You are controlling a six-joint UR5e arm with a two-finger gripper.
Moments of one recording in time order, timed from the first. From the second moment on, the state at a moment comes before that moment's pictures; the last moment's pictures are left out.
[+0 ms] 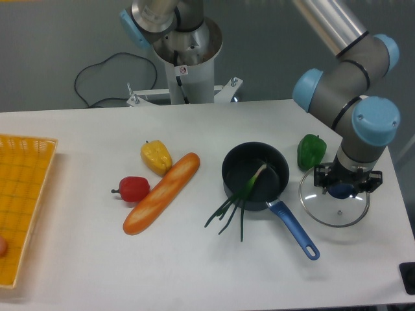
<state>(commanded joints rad) 2.79 -2.11 -1.36 -1.17 1.59 0.91</state>
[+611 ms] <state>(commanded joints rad) 2.78 -2.04 -1.39 -1.24 1.54 0.91</state>
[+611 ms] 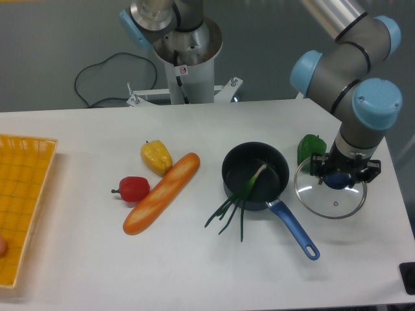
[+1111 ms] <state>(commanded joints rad) 2.75 -2.02 -1.41 -1.23 1.54 0.90</state>
